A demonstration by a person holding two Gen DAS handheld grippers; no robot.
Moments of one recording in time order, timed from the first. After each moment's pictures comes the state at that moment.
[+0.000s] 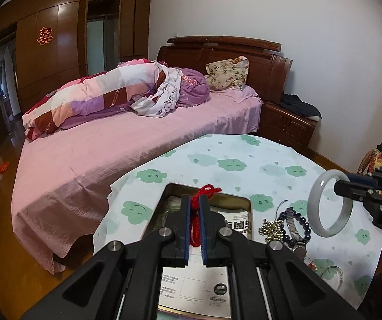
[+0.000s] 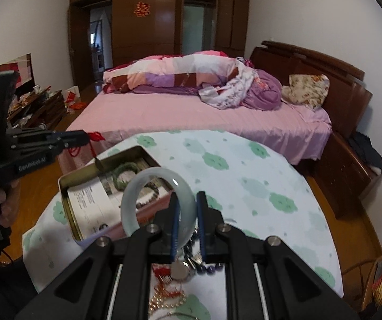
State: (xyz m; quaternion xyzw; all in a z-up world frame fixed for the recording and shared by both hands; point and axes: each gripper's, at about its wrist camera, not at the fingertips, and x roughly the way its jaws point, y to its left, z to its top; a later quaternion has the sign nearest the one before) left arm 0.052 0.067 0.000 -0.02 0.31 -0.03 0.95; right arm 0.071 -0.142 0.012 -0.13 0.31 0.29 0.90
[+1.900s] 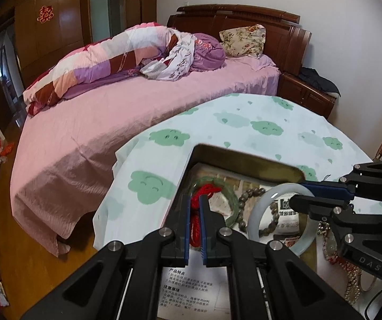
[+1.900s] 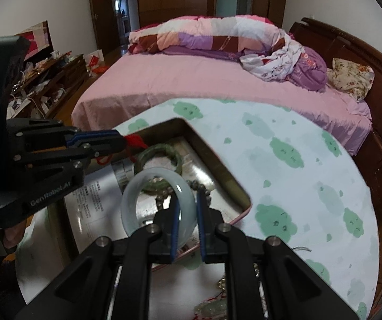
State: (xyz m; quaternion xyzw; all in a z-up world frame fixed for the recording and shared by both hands) left arm 0.101 0.098 -0.069 -0.02 0.40 0.00 0.92; right arm 0.117 -0.043 -0.059 -0.17 0.40 0.35 0.83
